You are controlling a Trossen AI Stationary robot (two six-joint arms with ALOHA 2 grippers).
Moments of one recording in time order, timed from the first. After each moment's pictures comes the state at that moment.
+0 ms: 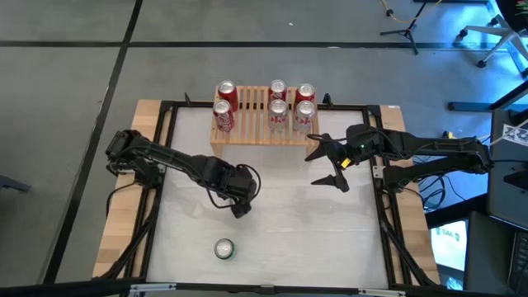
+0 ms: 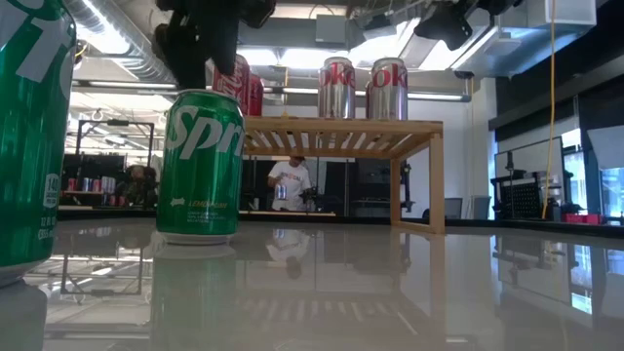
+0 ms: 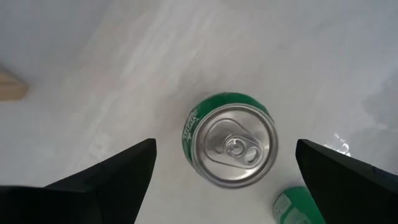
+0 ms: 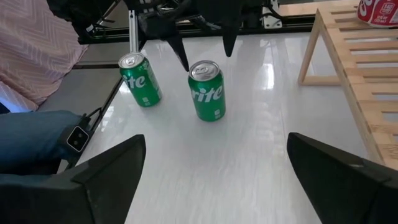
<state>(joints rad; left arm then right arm) -0.25 1.70 1.48 -1.11 -0.11 -0.89 -0.05 1.00 0.92 -0.40 -0.31 0.02</state>
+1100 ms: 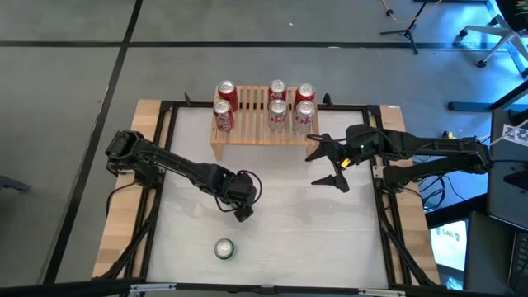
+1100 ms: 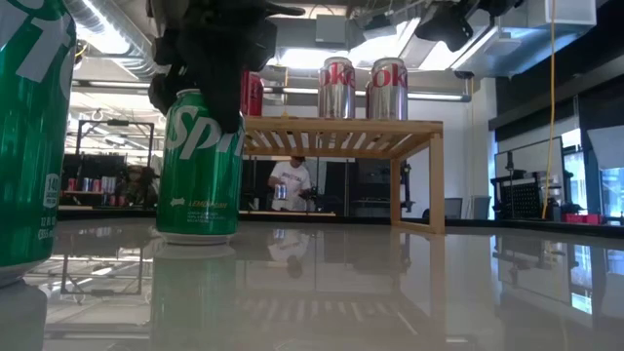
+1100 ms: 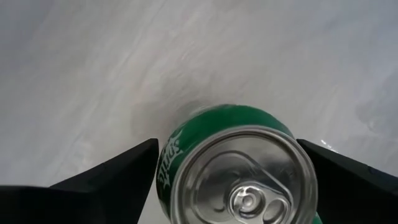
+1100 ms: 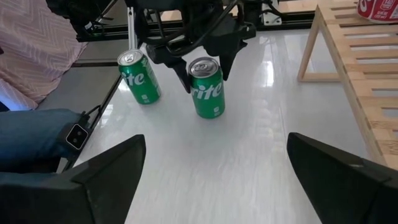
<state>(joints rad) -0.25 1.70 1.26 -0.82 -0.10 -0.90 -0.05 1.00 0.92 -0.41 -0.31 0.02</state>
